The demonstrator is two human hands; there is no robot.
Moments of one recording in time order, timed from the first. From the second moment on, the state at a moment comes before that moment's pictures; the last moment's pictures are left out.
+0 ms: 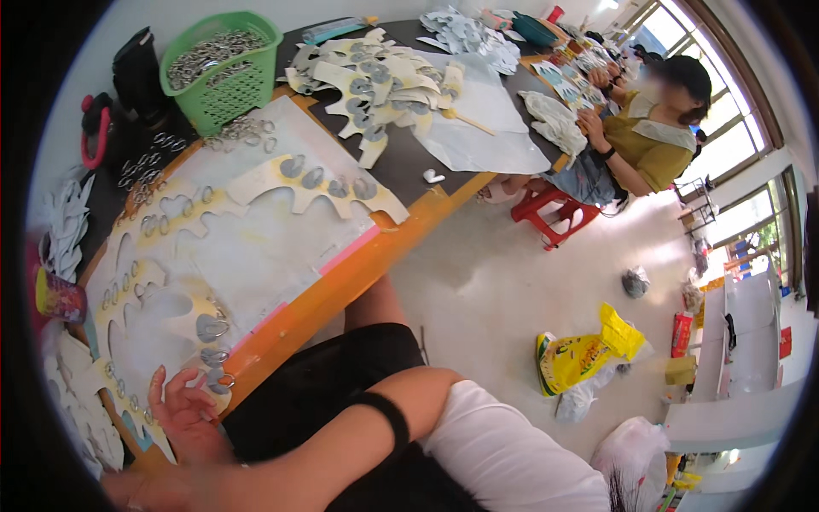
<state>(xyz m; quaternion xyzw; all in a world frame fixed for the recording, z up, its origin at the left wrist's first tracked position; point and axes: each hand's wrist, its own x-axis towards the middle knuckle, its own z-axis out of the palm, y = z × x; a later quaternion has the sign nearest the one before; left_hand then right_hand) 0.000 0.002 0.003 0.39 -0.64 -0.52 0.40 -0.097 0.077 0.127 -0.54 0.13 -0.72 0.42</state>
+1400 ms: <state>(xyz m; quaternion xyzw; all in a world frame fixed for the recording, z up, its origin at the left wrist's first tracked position) -0.072 0.010 0.036 0.27 -0.48 -0.70 0.46 -0.186 0.104 0.029 -0.27 0.43 -0.71 0.50</state>
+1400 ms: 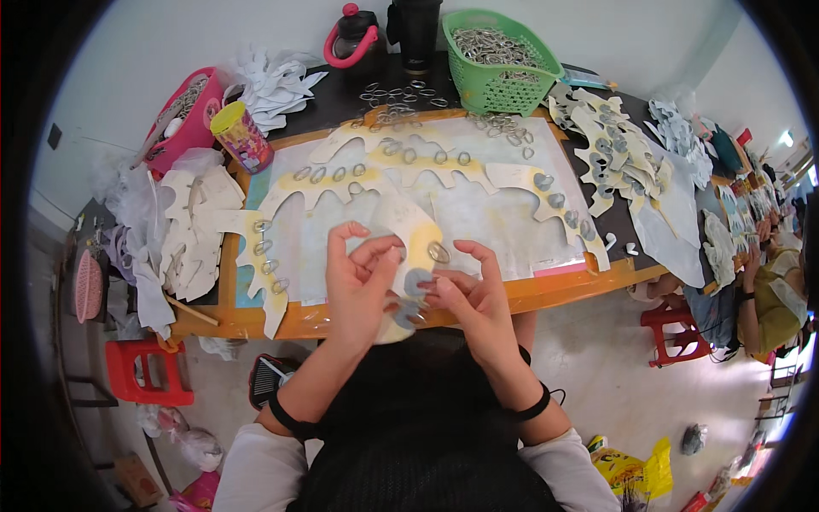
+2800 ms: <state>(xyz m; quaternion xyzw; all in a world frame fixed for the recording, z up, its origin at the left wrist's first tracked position) -0.028 0.044 0.031 0.06 -0.40 -0.83 0.39 -0.204 0.112 0.067 -0.57 0.62 -0.52 0.16</state>
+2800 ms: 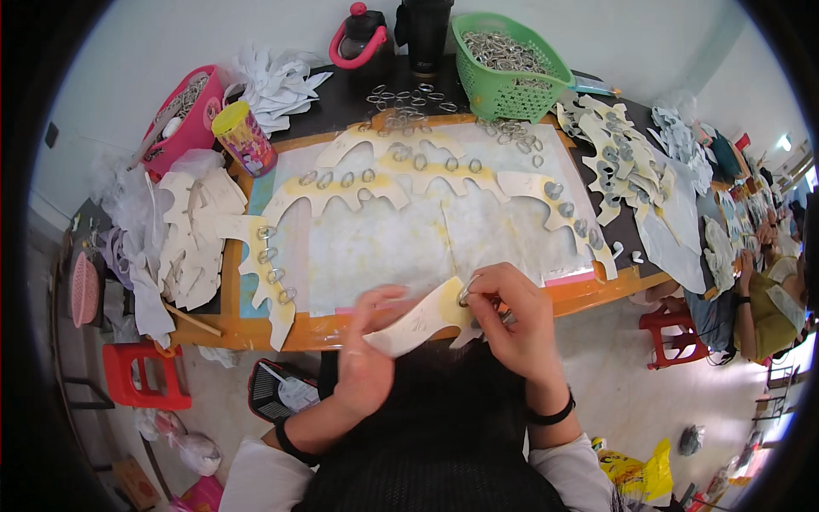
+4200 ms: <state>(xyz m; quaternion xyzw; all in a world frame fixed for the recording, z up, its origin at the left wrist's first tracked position) -0.060 0.005 0.019 0.14 -0.93 -0.10 0.32 -0.232 0.096 0.034 -0.77 0.54 -0.33 0.03</state>
